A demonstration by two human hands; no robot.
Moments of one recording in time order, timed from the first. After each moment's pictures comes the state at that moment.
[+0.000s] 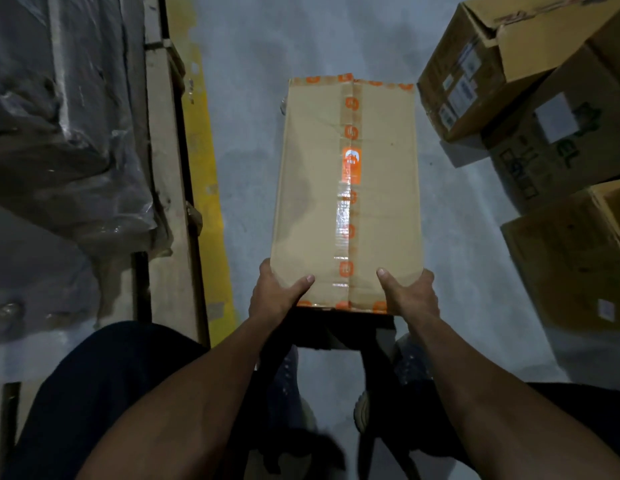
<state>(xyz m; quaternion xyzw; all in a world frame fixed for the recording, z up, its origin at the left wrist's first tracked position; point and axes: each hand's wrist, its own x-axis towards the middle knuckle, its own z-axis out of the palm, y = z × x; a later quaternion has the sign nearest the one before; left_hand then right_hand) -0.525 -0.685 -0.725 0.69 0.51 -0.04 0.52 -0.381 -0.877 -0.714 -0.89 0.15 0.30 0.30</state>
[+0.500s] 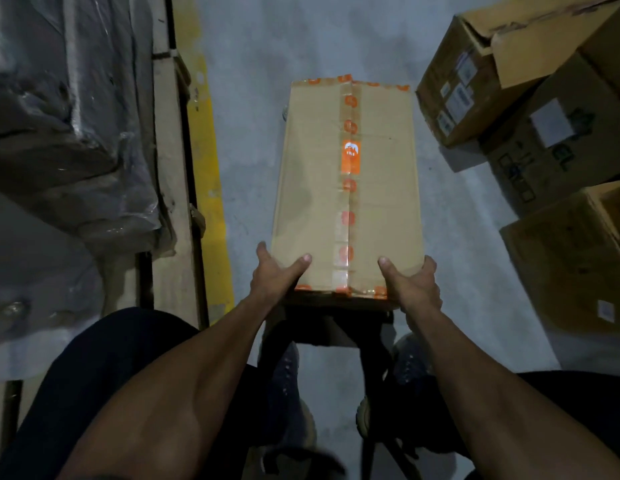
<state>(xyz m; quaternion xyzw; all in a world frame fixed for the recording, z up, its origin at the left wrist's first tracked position) -0.509 -0.669 -0.708 0.65 0.51 -0.05 0.57 -0.380 -0.873 -0.703 -0.89 0.13 0.27 0.34</state>
